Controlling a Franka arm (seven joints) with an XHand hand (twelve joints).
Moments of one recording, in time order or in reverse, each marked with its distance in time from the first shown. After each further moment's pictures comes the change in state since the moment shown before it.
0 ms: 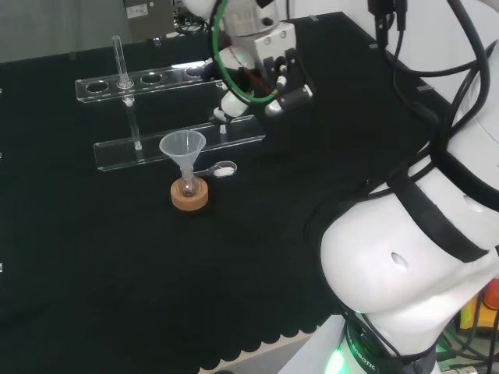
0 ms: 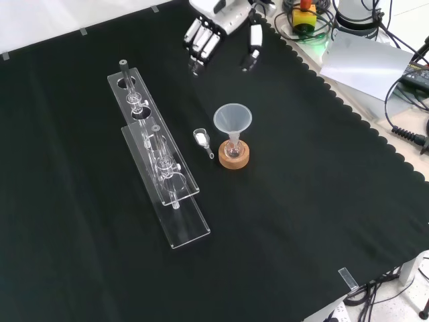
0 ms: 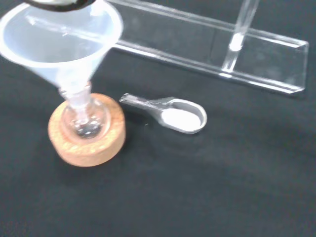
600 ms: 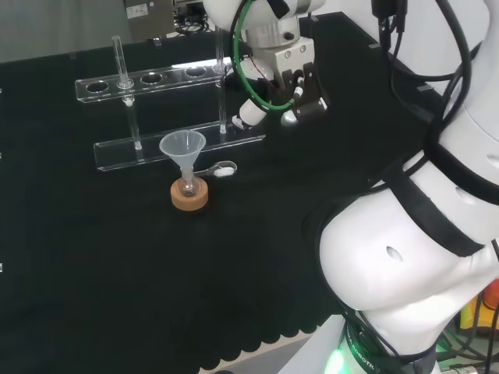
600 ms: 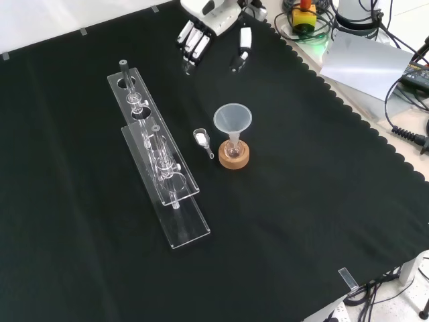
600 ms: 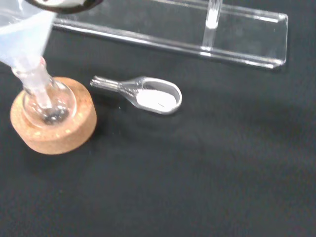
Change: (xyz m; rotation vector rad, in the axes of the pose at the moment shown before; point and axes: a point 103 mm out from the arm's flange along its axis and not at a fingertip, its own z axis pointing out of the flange) arm -0.028 0.005 0.037 0.014 0.044 0.037
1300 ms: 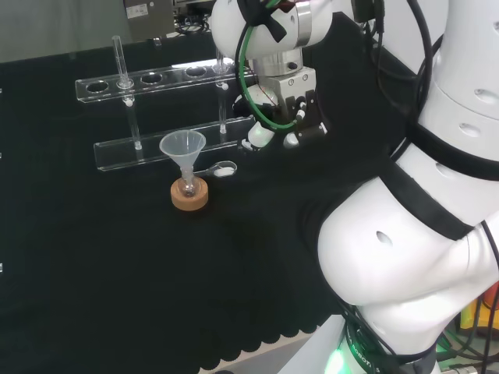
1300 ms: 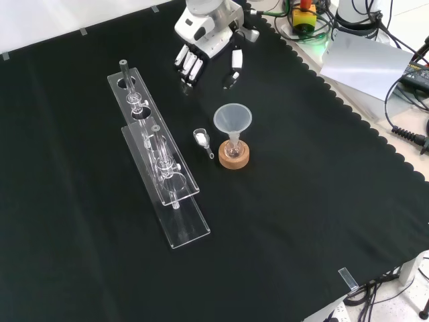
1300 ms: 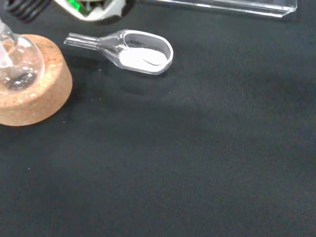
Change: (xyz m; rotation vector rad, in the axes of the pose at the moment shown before) arm -0.013 0.024 0.056 0.032 0.040 0.011
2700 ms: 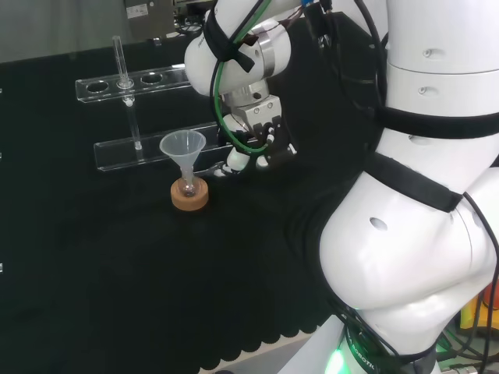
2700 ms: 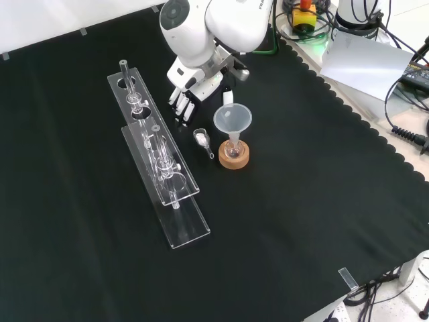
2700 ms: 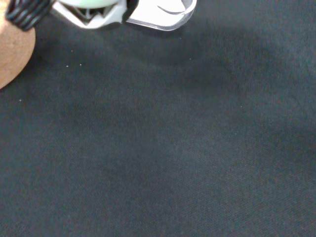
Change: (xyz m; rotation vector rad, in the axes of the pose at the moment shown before) arm 0.024 0.069 0.061 0.067 -0.074 0.044
